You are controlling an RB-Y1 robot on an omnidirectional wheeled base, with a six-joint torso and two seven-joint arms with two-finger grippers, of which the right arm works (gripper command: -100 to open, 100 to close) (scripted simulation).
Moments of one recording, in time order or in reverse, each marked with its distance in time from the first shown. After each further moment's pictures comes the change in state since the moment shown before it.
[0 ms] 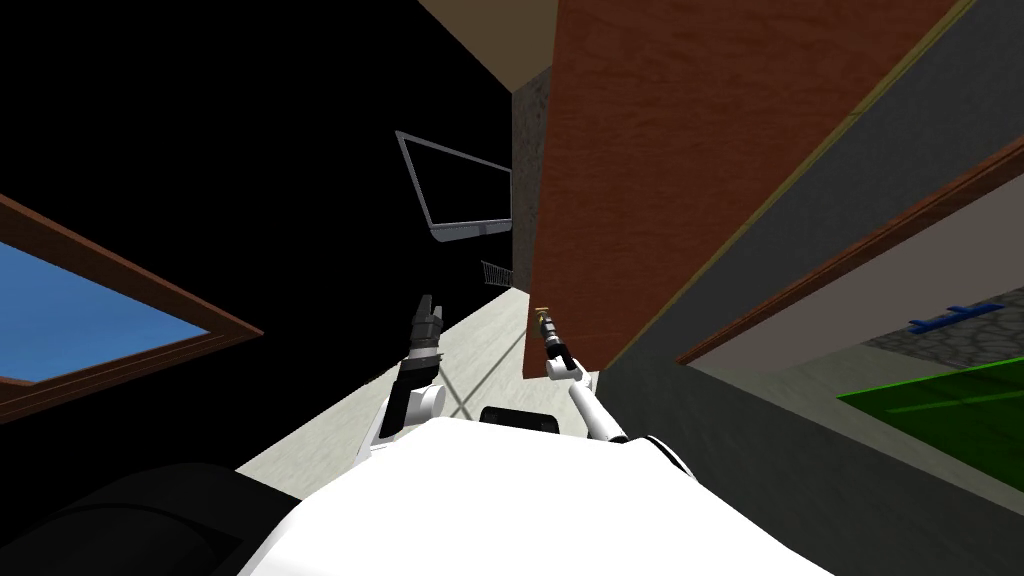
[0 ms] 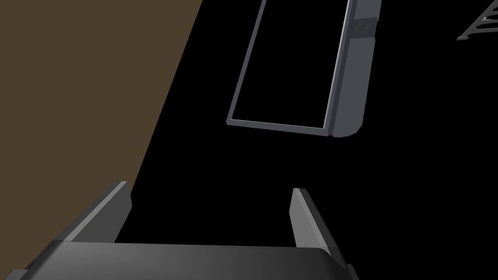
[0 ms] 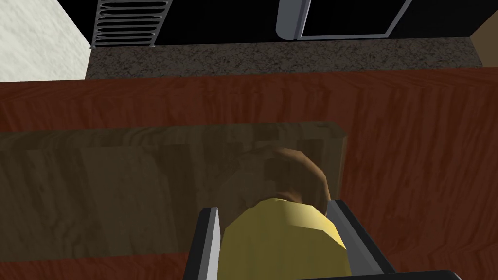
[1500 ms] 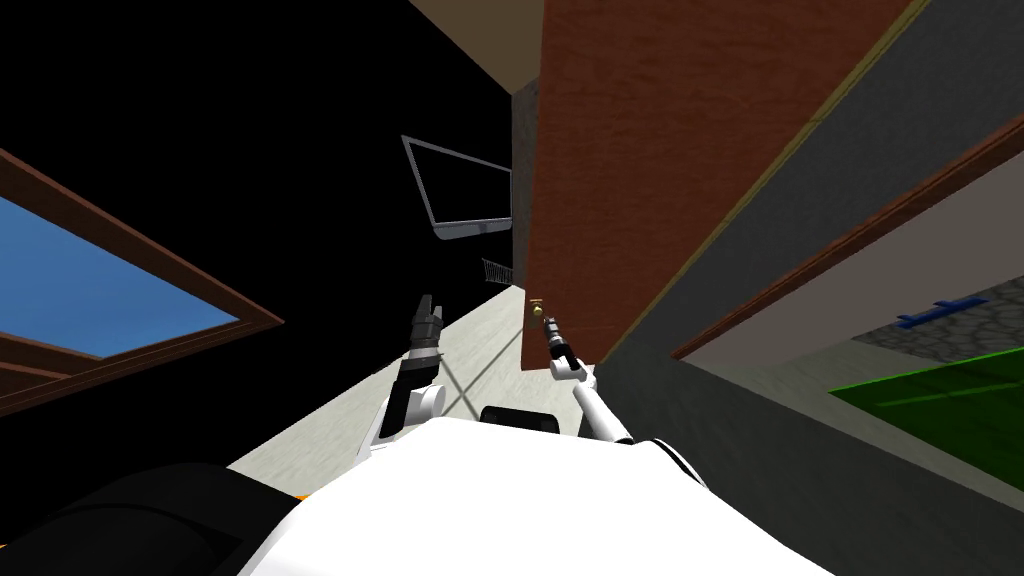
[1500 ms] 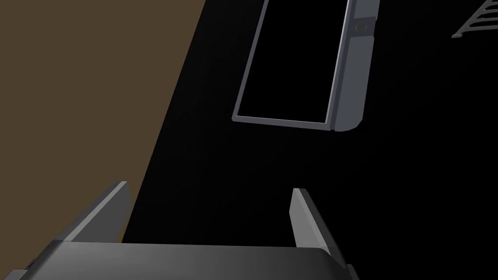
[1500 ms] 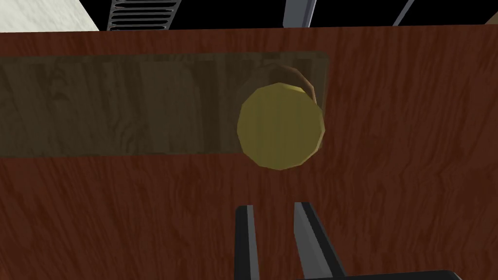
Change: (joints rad) arm 0.013 -0.031 -0.005 -0.024 -0.003 0.030 -0.010
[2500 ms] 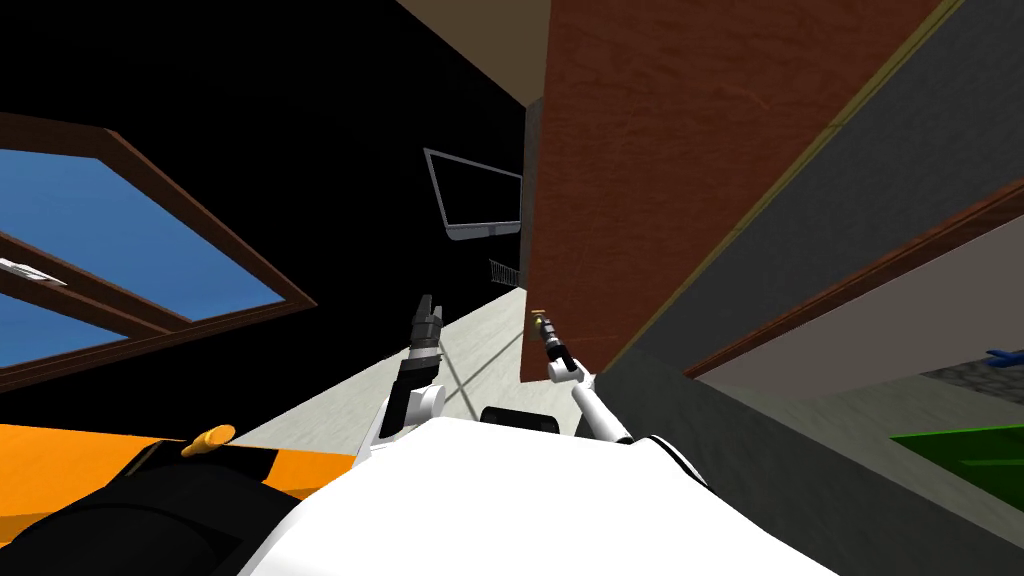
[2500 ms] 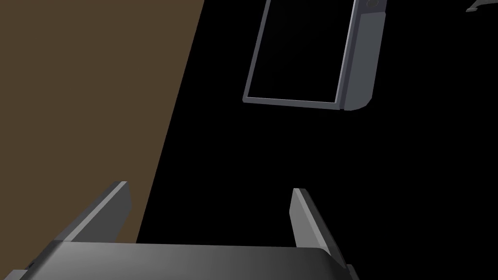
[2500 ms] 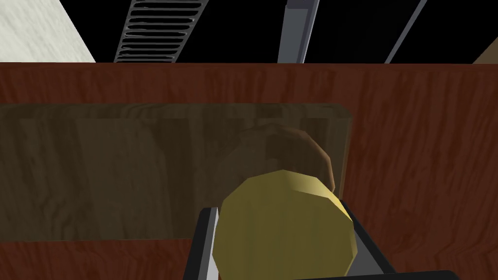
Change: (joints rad) arm -0.007 -0.015 0.076 0.017 0.002 -0.012 -0.030
